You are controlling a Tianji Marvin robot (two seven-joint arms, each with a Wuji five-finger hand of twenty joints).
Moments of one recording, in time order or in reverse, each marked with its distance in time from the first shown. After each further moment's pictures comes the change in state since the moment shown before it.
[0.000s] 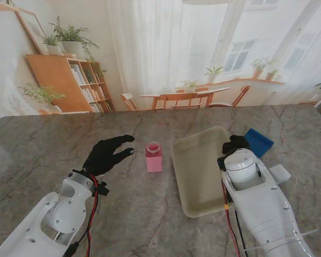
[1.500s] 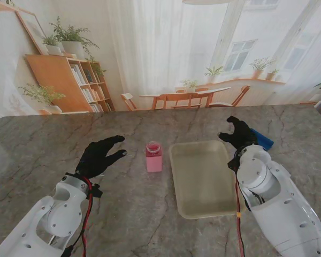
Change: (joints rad) left arm 0.046 -0.002 -0.051 -0.012 0.055 0.036 0.017; right arm -0.128 0.153 0.014 -0.236 -0.480 -0.260 0.295; left_hand 0.000 0.000 -0.007 0.000 -0.055 0.041 -0.029 -0.014 -0.054 0.019 -0.017 -0.009 -0.060 0.000 -0.021 -0.009 -0.026 0.007 -0.022 -0.001; right_hand -0.337 0.490 -0.470 0.177 -0.417 0.184 -1.348 -0.596 -0.610 0.214 -0.749 -0.366 -0.854 0.110 -0.655 -0.263 -0.986 0.002 -0.371 0.051
